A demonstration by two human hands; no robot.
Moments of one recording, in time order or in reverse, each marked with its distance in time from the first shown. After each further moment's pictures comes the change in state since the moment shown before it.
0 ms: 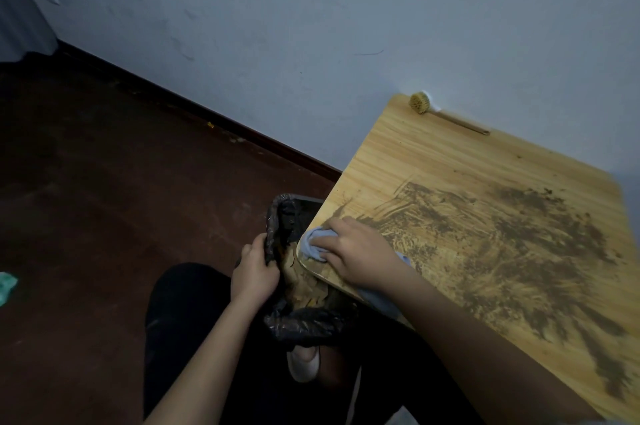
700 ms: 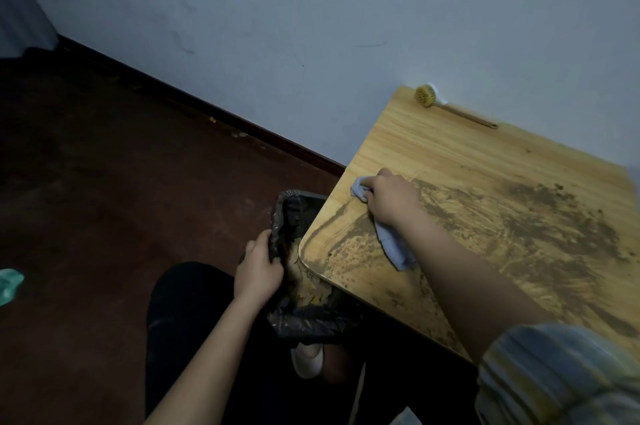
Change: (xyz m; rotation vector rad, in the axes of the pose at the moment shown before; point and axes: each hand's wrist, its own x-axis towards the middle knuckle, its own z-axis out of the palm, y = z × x) left_hand 0.002 0.003 0.001 0.005 -0.008 0.030; right_hand 0.044 0.081 -0.015 -0.004 -0.031 0.547
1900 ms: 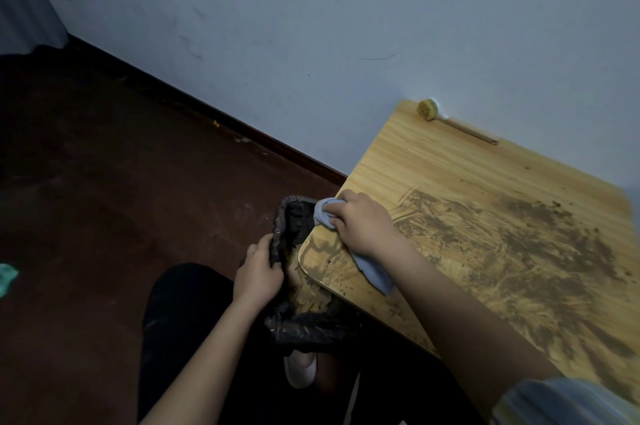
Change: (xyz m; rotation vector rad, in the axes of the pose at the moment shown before) left_hand 0.006 -0.004 0.004 -0.026 0.006 0.013; right_hand -0.028 -0.046 0.003 0.032 0.046 -0.308
